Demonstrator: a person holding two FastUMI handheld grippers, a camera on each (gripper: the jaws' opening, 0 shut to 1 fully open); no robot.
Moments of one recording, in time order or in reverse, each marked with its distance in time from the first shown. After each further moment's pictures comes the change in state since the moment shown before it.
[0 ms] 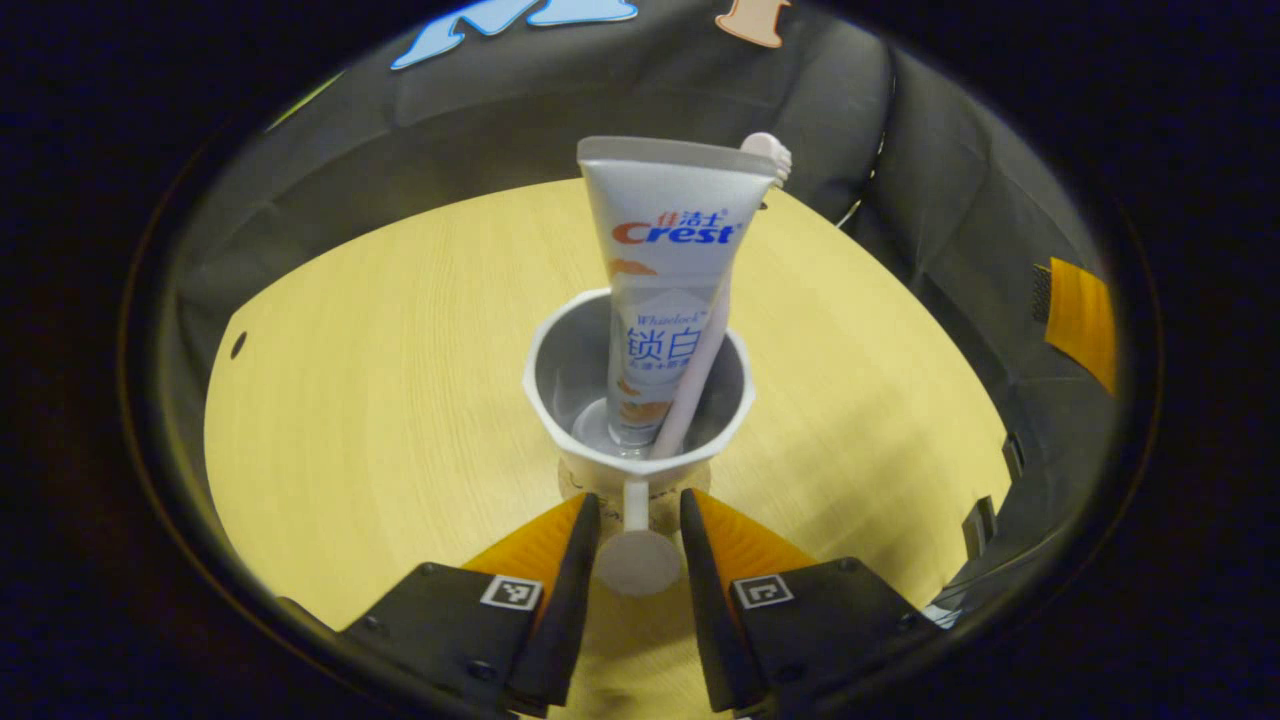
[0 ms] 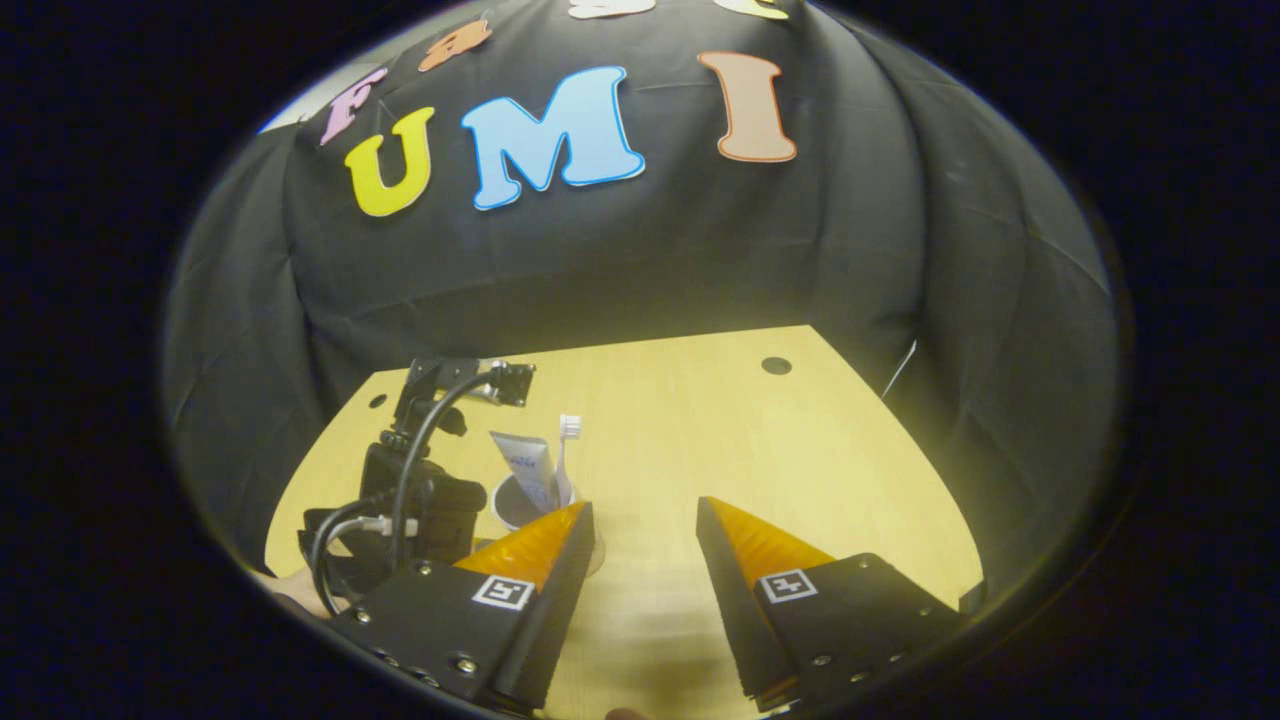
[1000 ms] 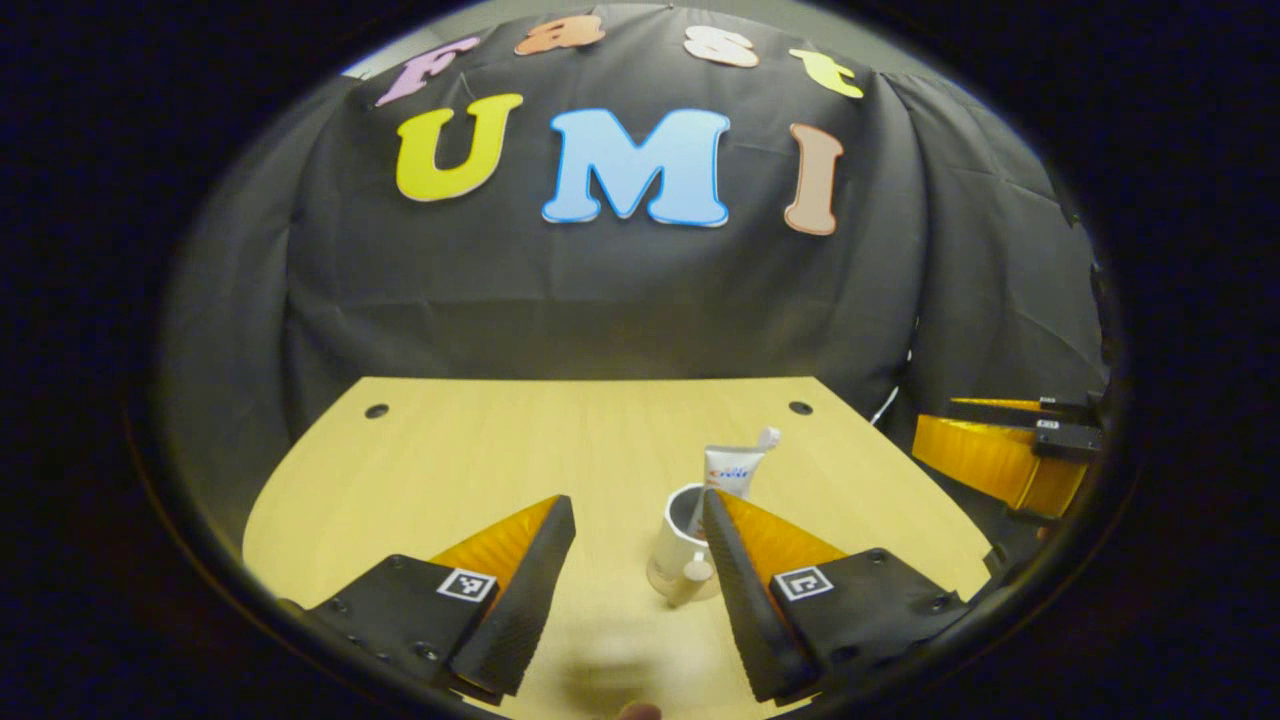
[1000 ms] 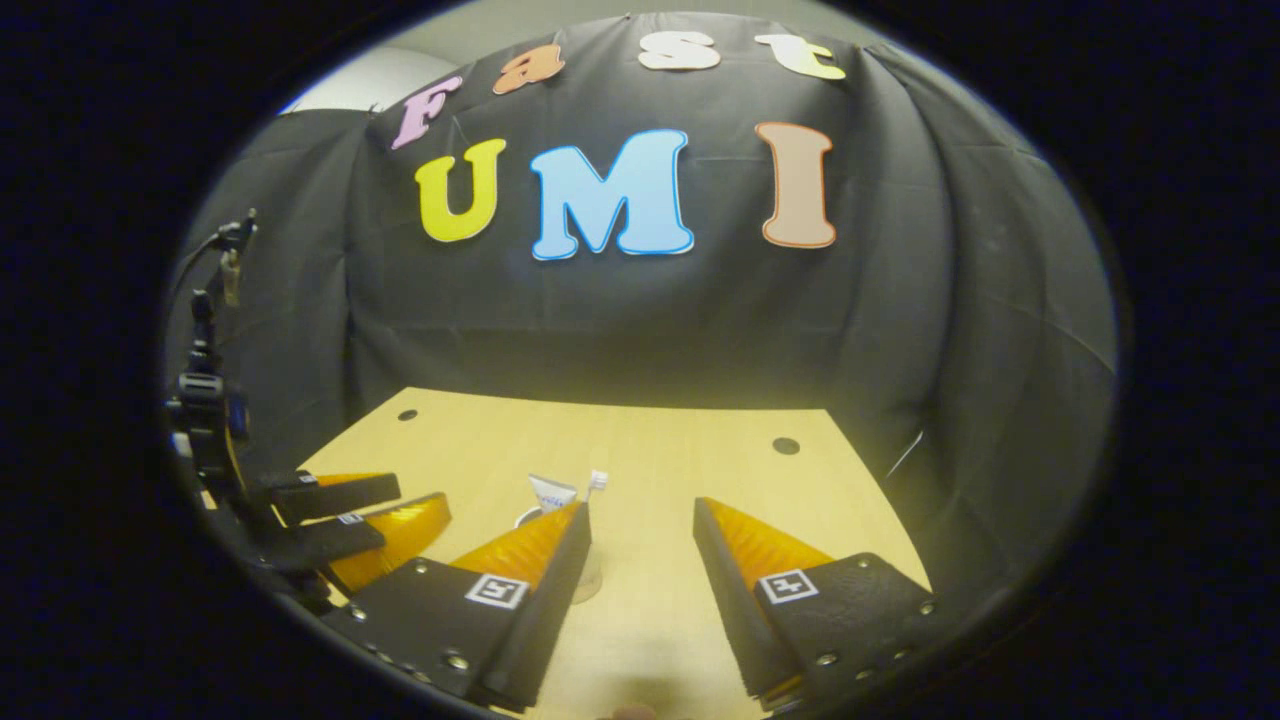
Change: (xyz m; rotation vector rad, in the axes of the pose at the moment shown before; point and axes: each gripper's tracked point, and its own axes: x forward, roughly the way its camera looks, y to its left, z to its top) left arm -0.191 0.021 0.075 -0.106 -0.623 0.232; right arm -0.046 0.006 0.048 -0.152 -0.204 0.059
